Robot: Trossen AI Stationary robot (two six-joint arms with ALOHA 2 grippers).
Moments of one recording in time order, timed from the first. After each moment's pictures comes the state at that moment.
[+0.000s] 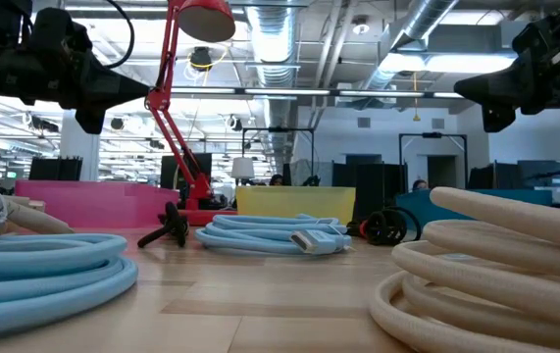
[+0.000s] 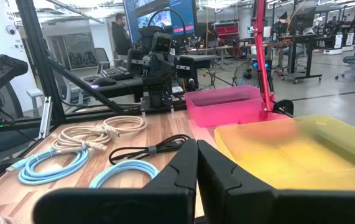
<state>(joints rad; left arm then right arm) -0.01 0.29 0.01 0.30 -0.27 -0.19 -0.03 0.01 0.01 0.03 0.08 0.09</state>
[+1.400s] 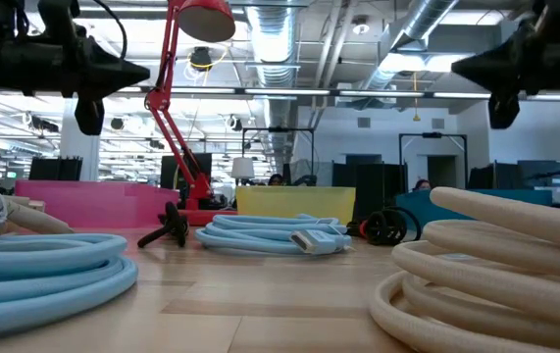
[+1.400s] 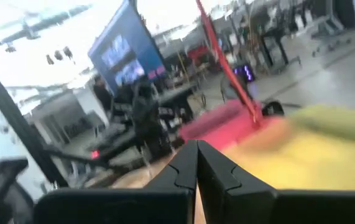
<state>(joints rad) -0.01 0.29 0.01 0.41 -0.31 -0.51 -0.03 0.02 0.06 0.10 0.24 0.43</state>
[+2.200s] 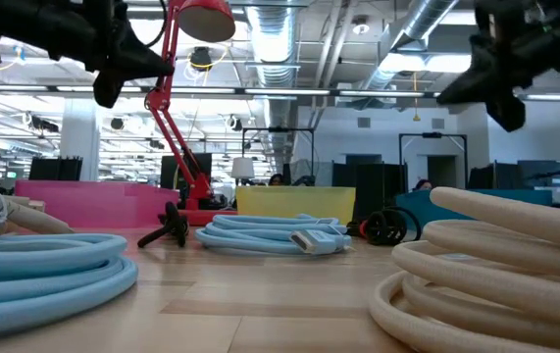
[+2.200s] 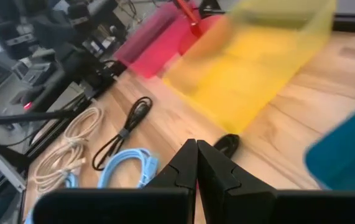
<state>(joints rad) -0.01 0.61 0.36 0.07 -0.34 -0.40 0.01 0.52 0.41 -0.32 0.32 0.74</state>
